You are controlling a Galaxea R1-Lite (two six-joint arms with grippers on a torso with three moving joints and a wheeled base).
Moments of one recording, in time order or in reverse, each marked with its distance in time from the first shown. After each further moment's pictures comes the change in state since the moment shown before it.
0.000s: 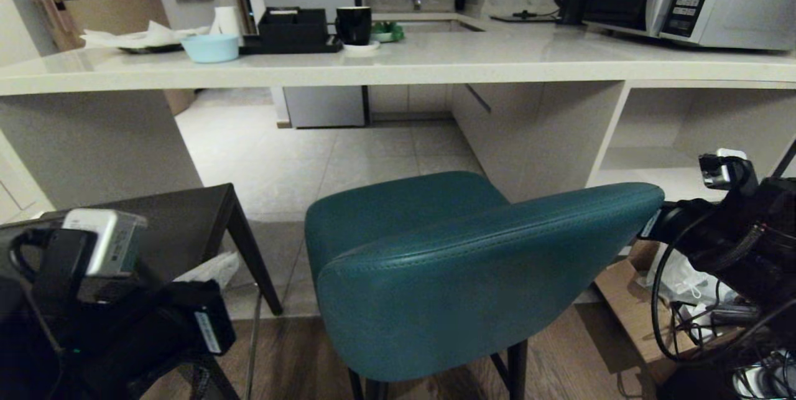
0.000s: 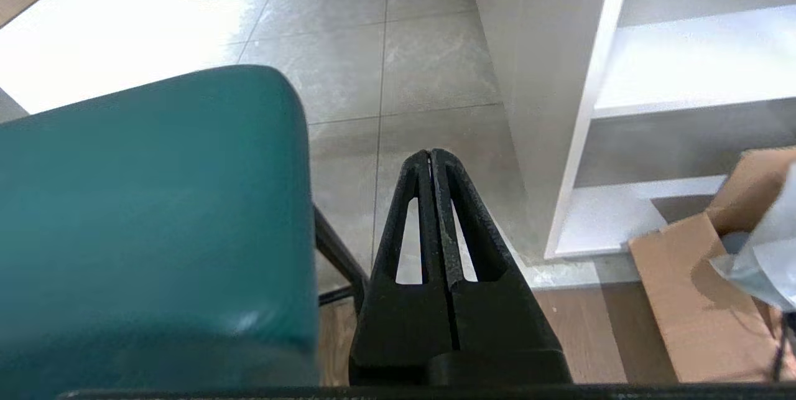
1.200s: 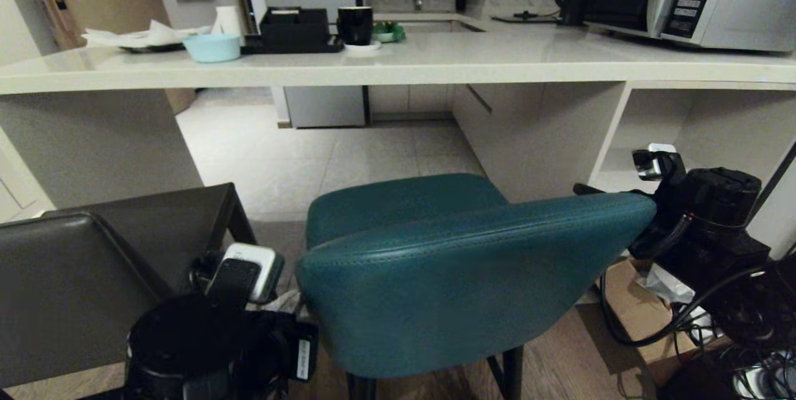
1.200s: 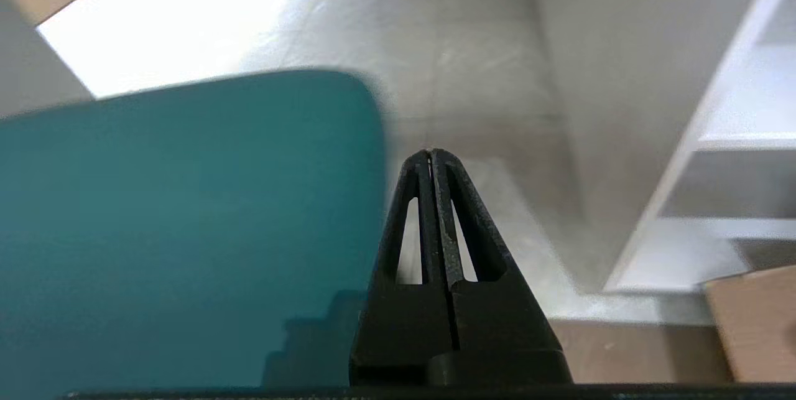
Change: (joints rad) left arm -0.144 0.297 -0.068 0.017 0.100 -0.039; right arm 0.178 0.107 -0.111 -0.003 -0.009 0.000
